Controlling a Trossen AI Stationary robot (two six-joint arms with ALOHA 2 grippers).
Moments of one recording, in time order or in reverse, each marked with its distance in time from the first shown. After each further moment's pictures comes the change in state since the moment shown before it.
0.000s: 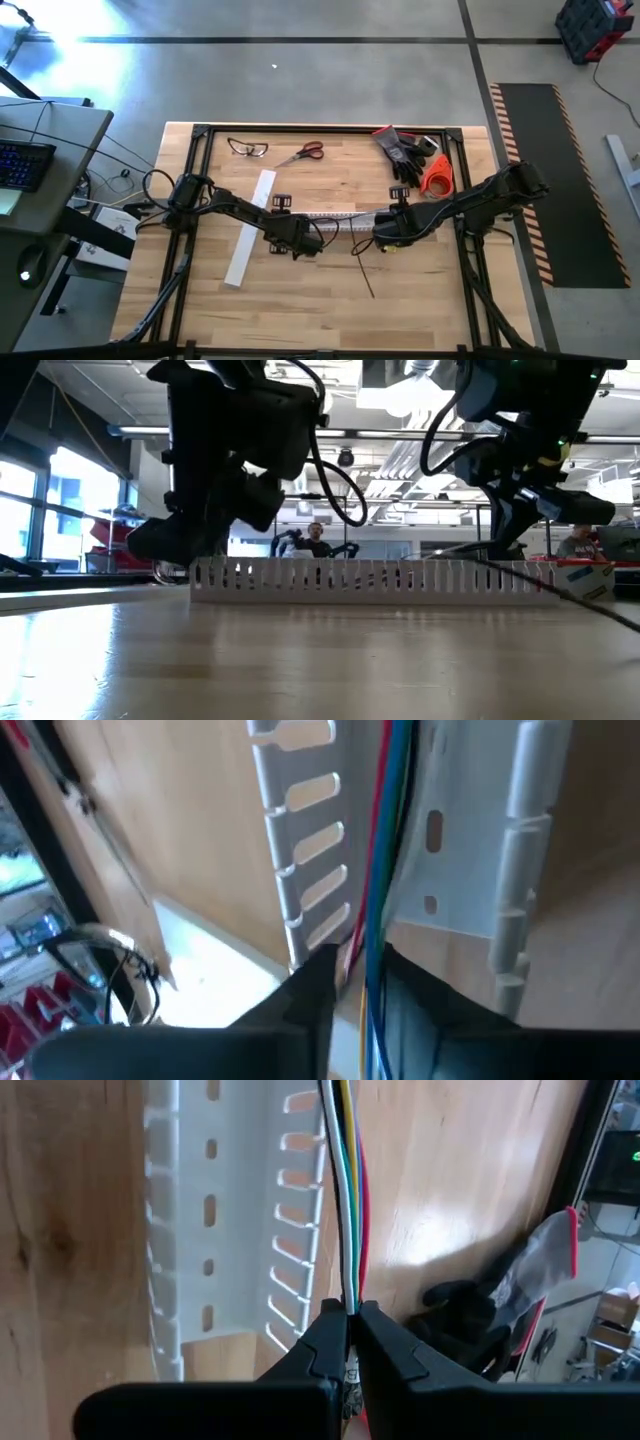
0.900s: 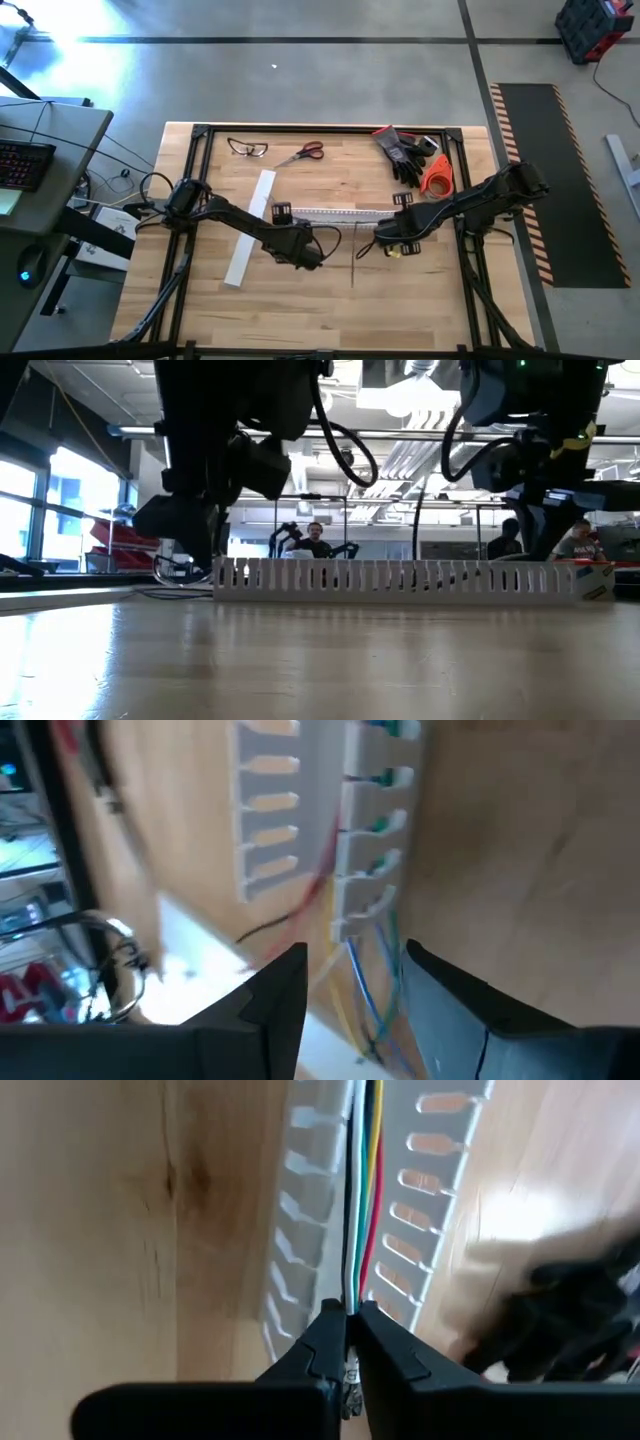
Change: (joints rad) left arm -0.087 -0.002 0.081 -0.039 -0.023 -0.183; right arm 0.000 0.000 0.001 -0.062 -0.228 0.013
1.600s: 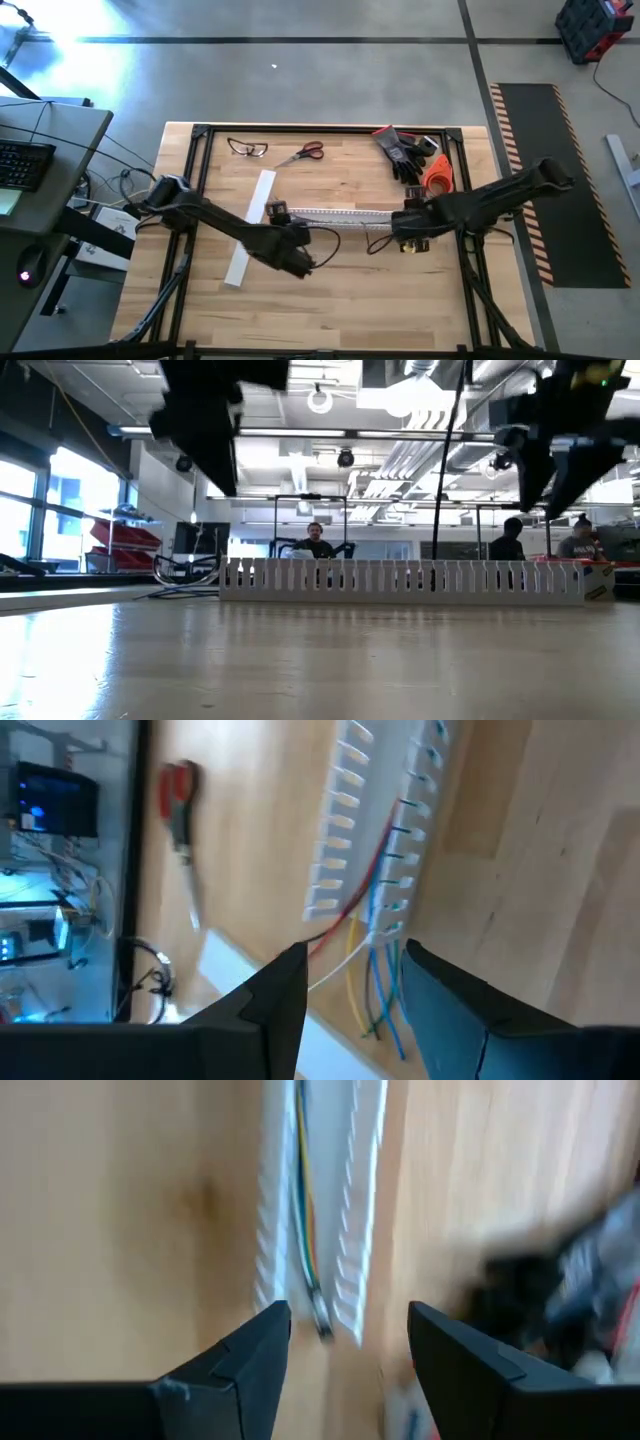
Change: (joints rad) left arm -0.083 -0.137 0.079 -0.027 -0.103 -0.092; right arm 0.035 -0.236 0.010 -0.090 0.010 0.070
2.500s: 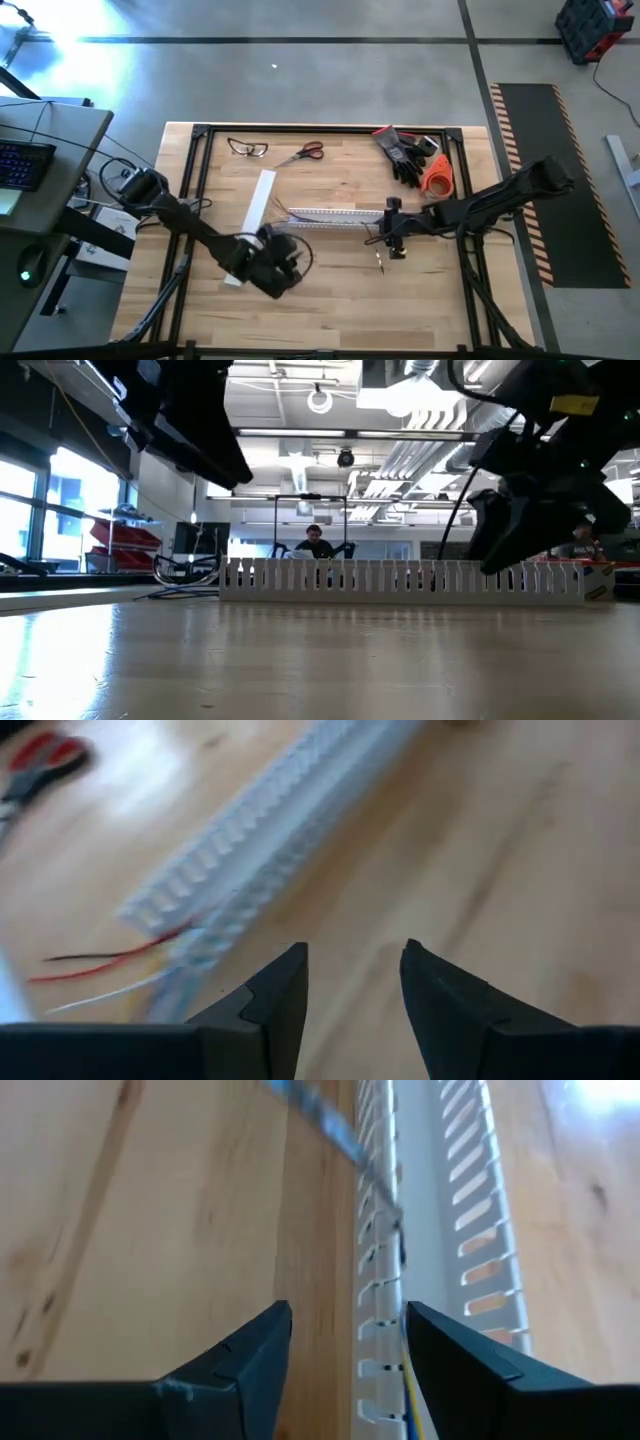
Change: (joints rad) left arm -0.163 -0.217 -0.398 0.675 -0.069 -0.416; right arm -0.075 -0.034 -0.477 1.094 -0.135 -0.168
